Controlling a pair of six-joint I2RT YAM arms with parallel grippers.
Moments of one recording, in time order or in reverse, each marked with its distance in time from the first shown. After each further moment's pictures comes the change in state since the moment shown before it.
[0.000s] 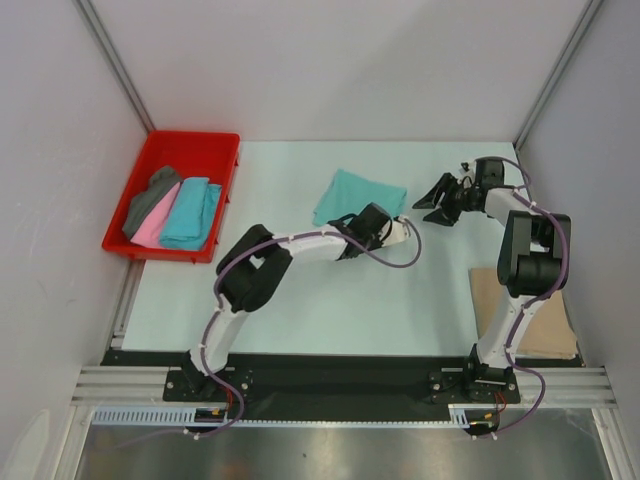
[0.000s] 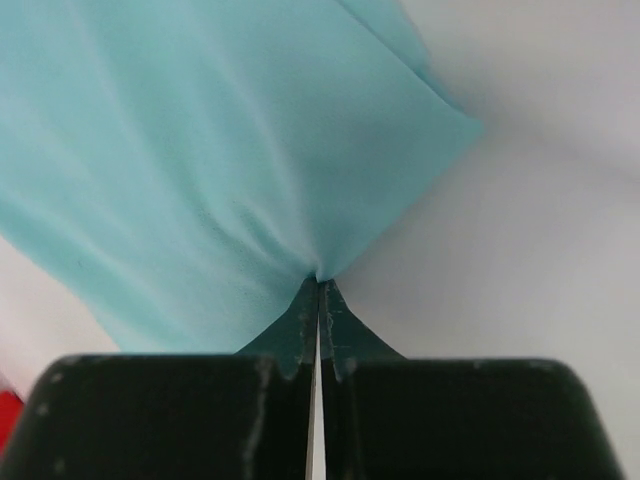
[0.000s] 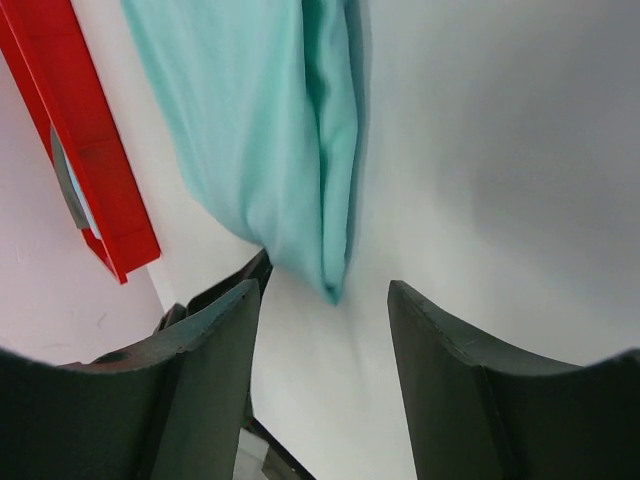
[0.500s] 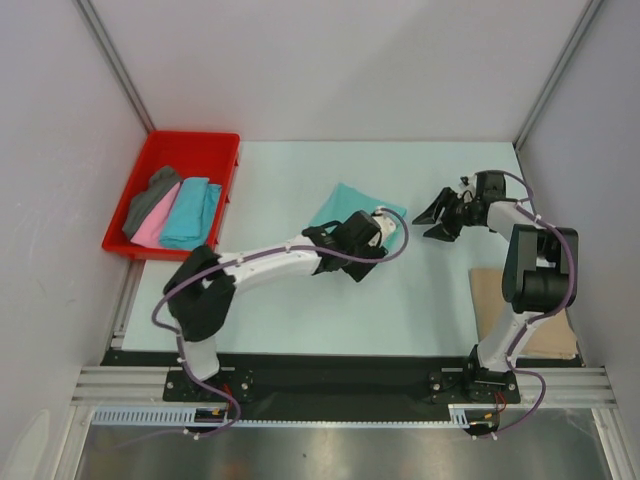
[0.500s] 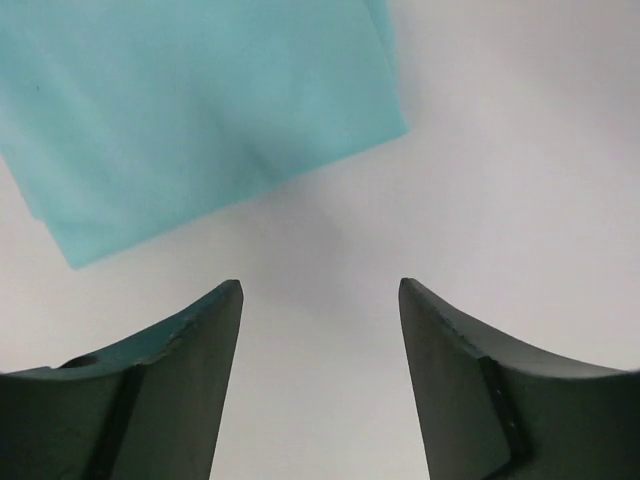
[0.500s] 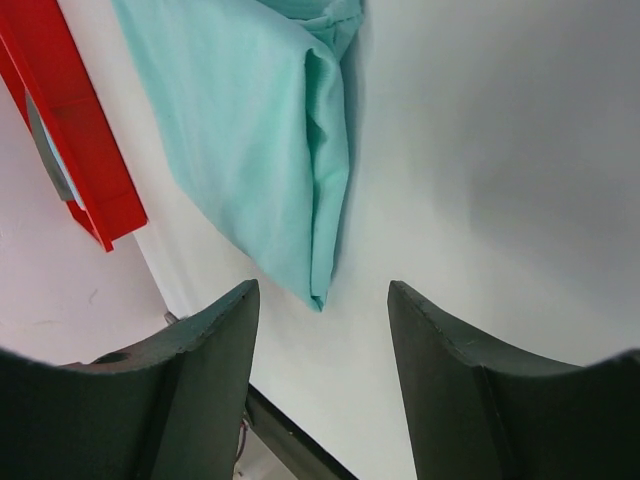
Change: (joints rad) left arm -0.094 -0.400 -0.282 -0.196 0.017 -0.543; right arm 0.003 -0.136 -0.188 -0.019 0.001 -0.018
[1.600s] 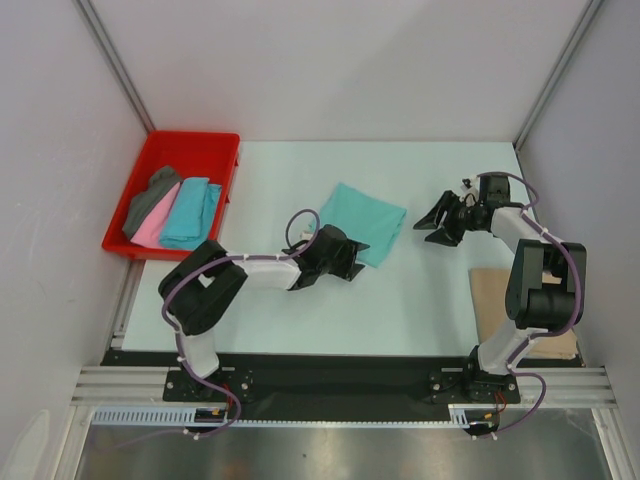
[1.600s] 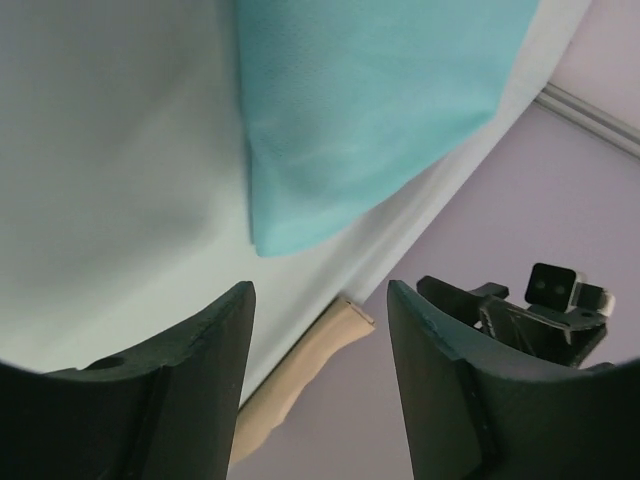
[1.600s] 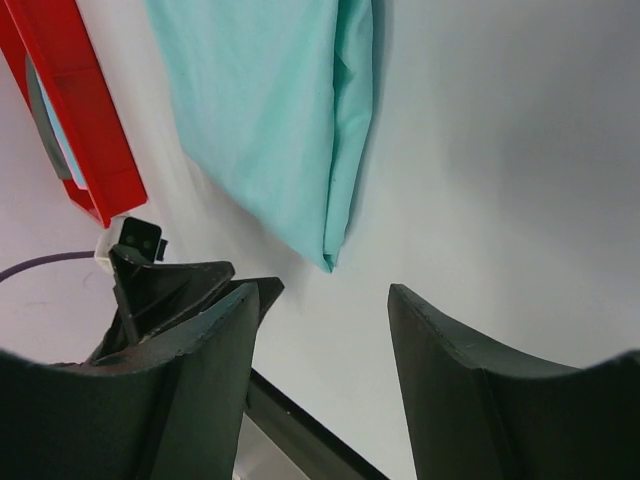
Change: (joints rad) left arm 0.132 -0.037 -0.415 0.608 0.115 -1.967; right arm 0.002 -0.131 -0.065 -0.064 -0.002 -0.034
